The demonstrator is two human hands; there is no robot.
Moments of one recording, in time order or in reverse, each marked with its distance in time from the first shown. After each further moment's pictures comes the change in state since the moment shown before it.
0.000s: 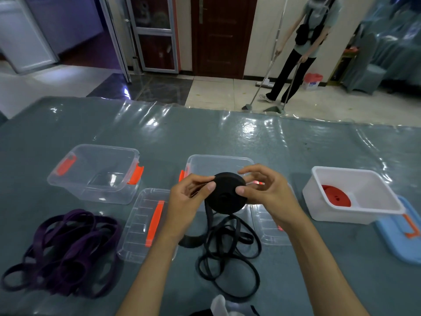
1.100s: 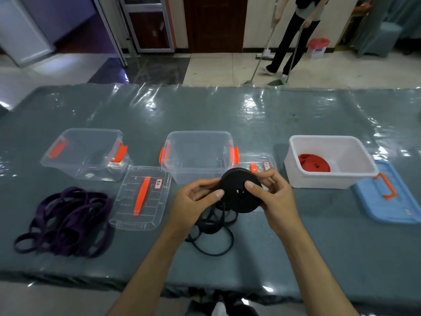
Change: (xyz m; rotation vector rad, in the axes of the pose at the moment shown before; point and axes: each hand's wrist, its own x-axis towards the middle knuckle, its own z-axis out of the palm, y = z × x) left_hand -0.082 -0.013 0.104 0.044 -0.064 -0.234; right_hand -0.108 0.031 -0.072 0.279 0.307 0.071
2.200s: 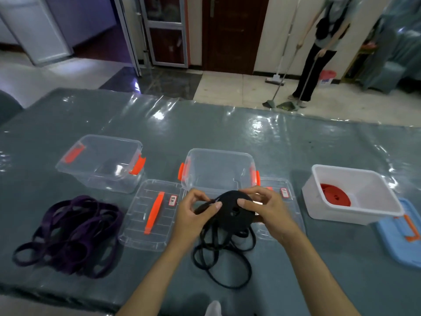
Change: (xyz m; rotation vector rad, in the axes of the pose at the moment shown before) left_hand 0.040 -0.032 -0.084 0.135 0.222 0.172; right_hand 0.065 0.030 0.064 -0.252 -0.207 0.175
